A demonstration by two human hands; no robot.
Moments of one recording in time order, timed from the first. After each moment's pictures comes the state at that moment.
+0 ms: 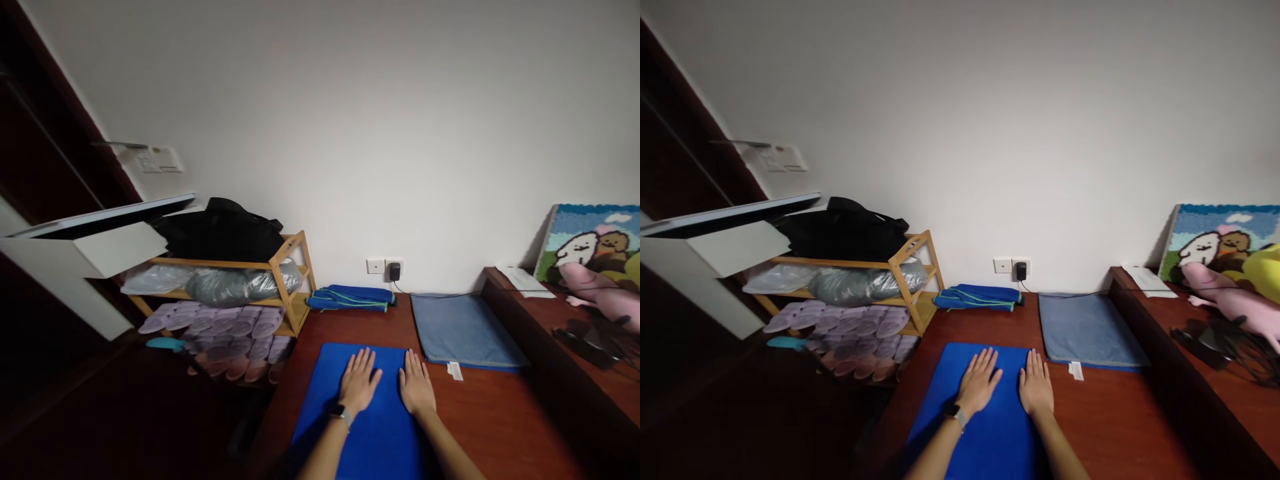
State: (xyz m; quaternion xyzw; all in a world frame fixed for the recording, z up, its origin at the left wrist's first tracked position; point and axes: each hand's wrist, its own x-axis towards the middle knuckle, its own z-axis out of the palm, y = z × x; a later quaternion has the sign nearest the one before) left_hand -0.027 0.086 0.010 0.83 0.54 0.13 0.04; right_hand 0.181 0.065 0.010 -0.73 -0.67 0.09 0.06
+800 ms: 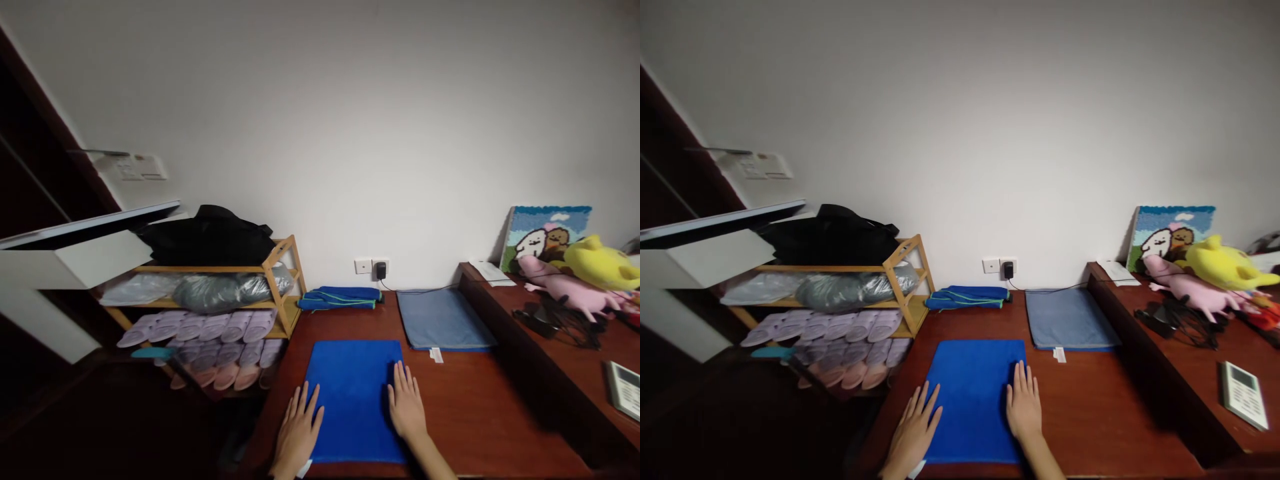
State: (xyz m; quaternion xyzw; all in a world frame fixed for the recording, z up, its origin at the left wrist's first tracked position) left_hand -0.167 -0.017 -0.011 0.76 0.63 0.17 -0.06; right_hand 0.162 -0.017 0.016 -0.74 -0.65 0.09 0.13
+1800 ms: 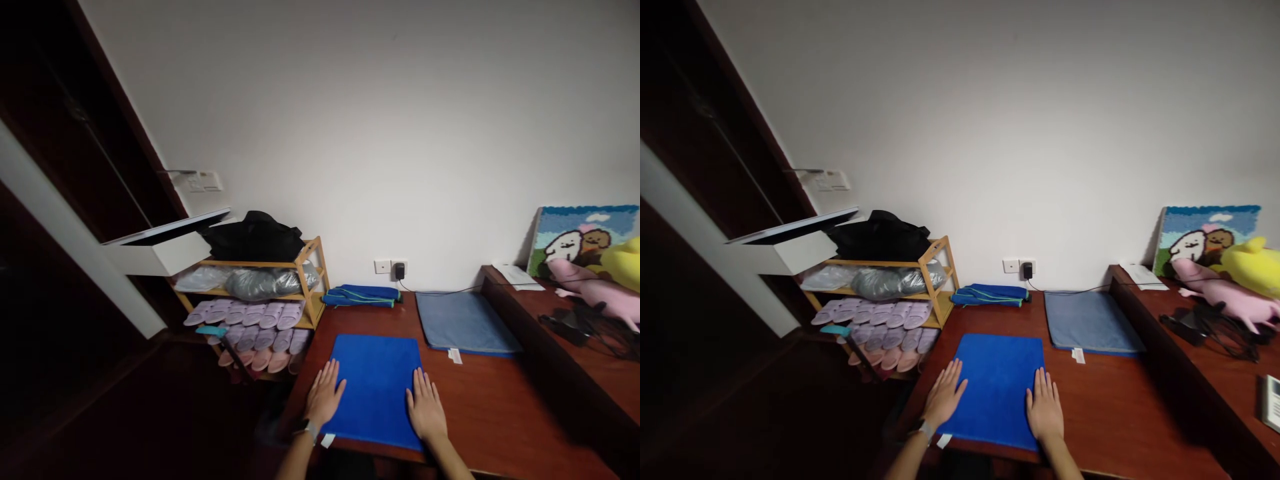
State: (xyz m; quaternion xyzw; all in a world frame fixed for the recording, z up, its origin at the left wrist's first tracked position) left_hand -0.155 -0.005 0.027 0.76 0.64 0.09 0.03; right_hand 0.165 -0.041 0.000 -0.73 -0.67 0.09 0.09
